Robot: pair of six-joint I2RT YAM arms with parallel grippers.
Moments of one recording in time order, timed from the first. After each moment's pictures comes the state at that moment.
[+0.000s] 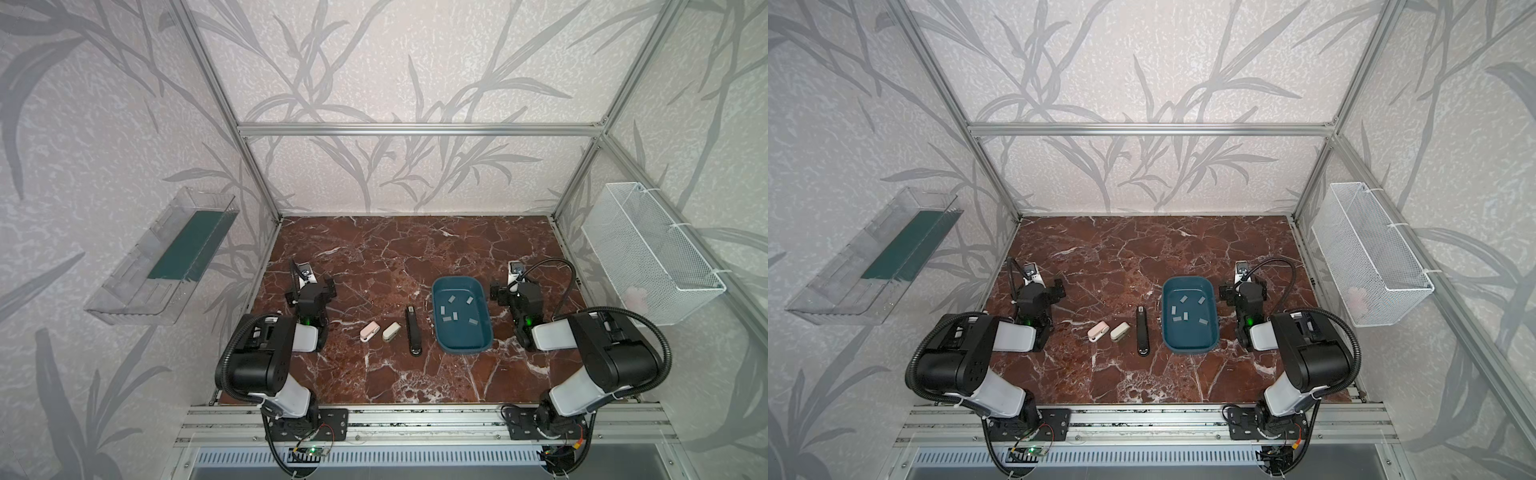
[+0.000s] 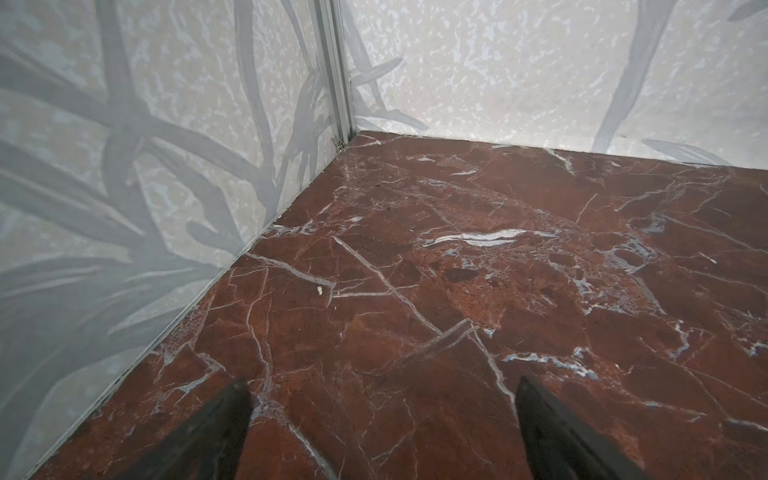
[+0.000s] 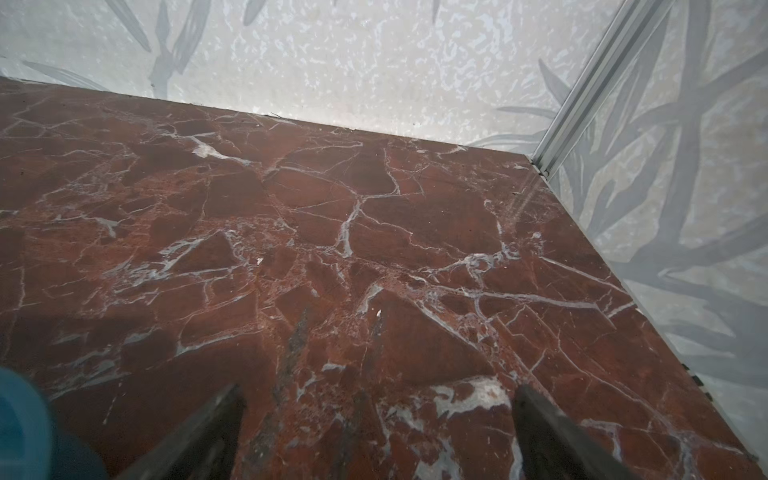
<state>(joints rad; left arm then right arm) -0.04 1.58 0.34 0.93 -0.44 -0.05 0.16 1.61 0.36 0.93 0.25 -0.08</state>
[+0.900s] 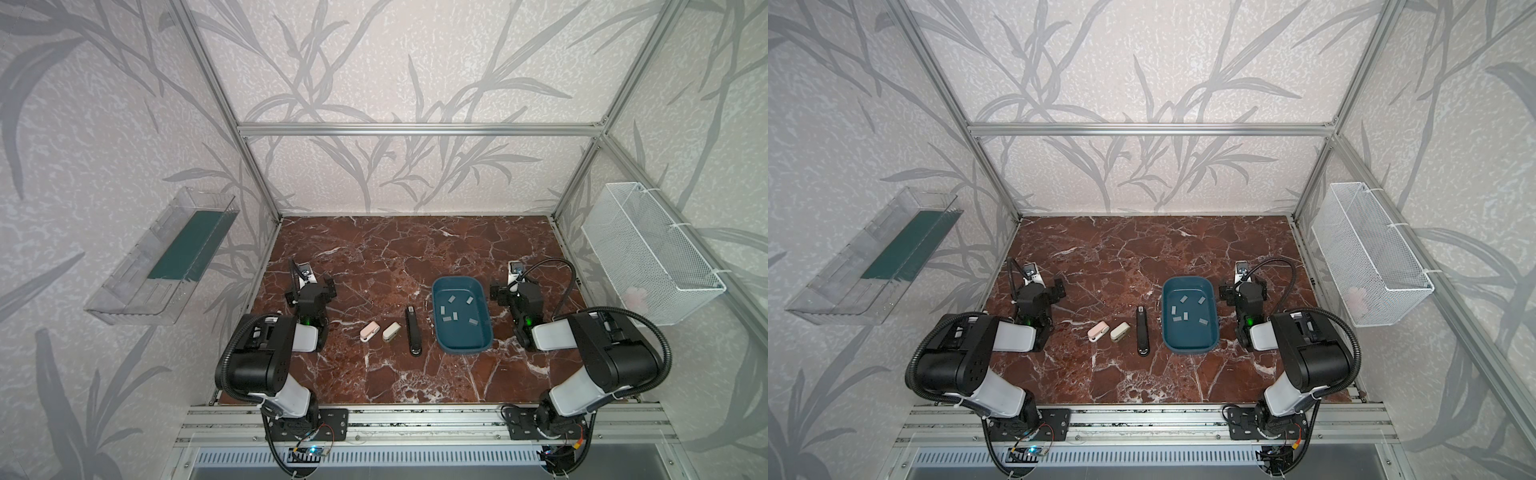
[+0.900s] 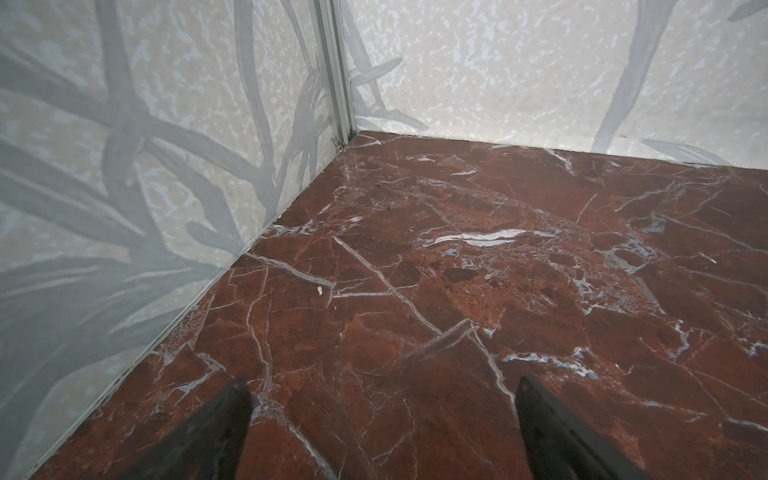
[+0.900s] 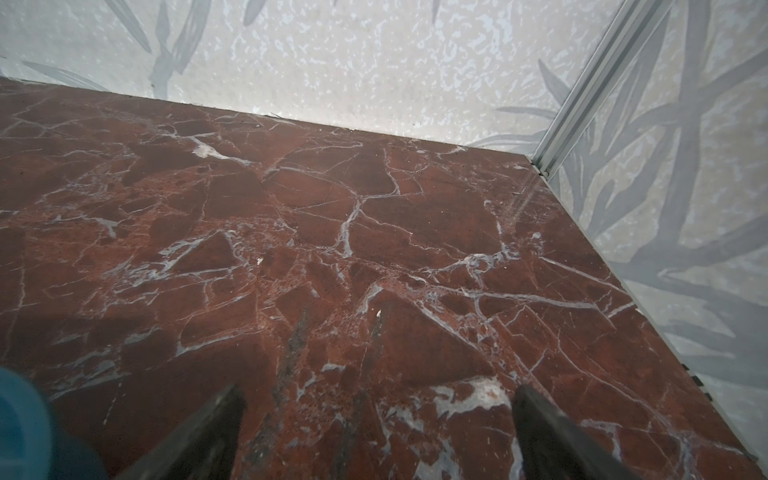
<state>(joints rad) -0.04 1.58 0.34 0.93 -0.44 -0.05 0.16 1.61 0.36 0.93 0.25 -0.08</state>
